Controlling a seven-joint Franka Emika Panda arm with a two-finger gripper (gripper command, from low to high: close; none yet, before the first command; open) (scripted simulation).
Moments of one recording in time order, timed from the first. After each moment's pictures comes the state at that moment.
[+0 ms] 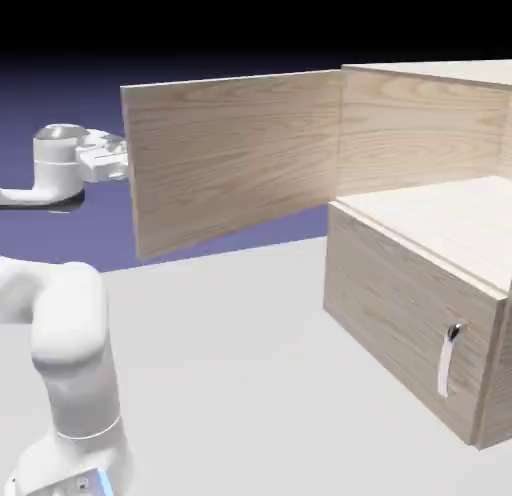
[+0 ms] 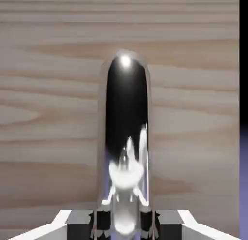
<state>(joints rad) -0.22 -1.07 1.28 -2.25 -0.53 1.24 2.47</state>
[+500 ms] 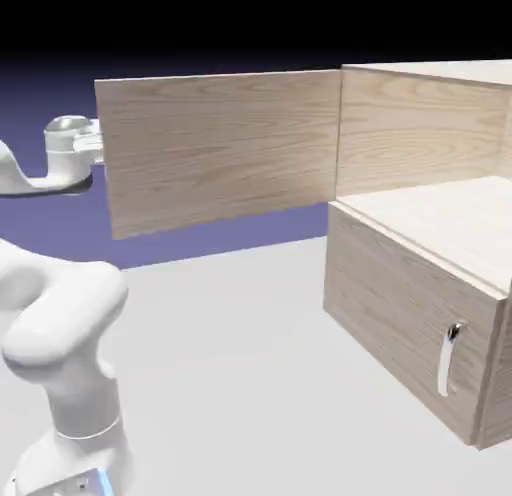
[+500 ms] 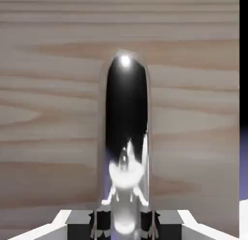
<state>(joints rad) -0.68 -1.15 1.51 -1.70 -0.42 0.90 2.36</state>
